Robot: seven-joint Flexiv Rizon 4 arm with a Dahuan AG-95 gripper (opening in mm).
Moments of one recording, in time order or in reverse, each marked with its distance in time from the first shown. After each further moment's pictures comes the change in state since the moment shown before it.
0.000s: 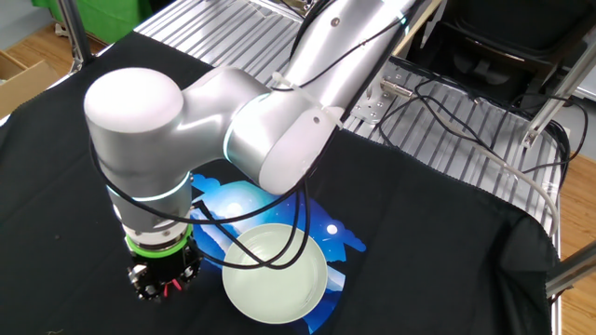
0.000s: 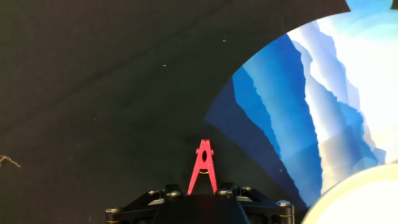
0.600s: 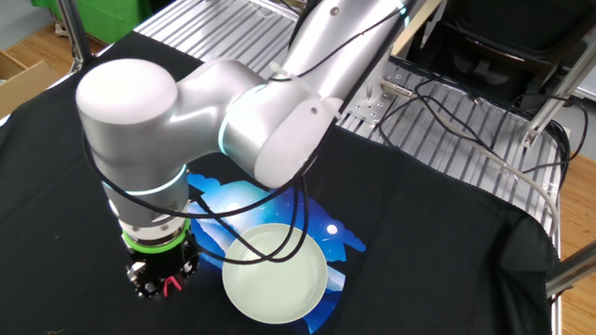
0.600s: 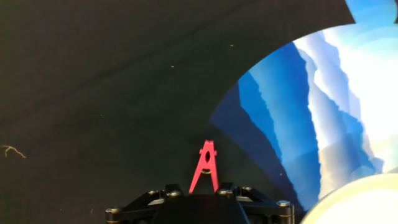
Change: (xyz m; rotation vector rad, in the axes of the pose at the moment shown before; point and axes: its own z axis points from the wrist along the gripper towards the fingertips) arm 0.000 0.003 -0.006 0.005 0.006 -0.061
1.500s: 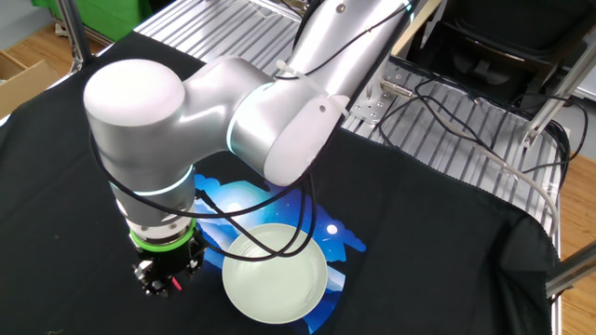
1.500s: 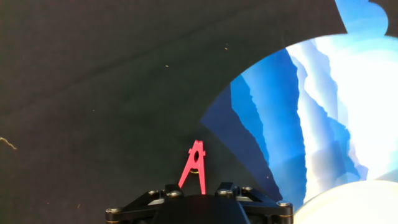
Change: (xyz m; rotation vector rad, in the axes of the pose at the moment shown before) arm -0.001 -0.014 -0.006 0.017 -0.011 -0.038
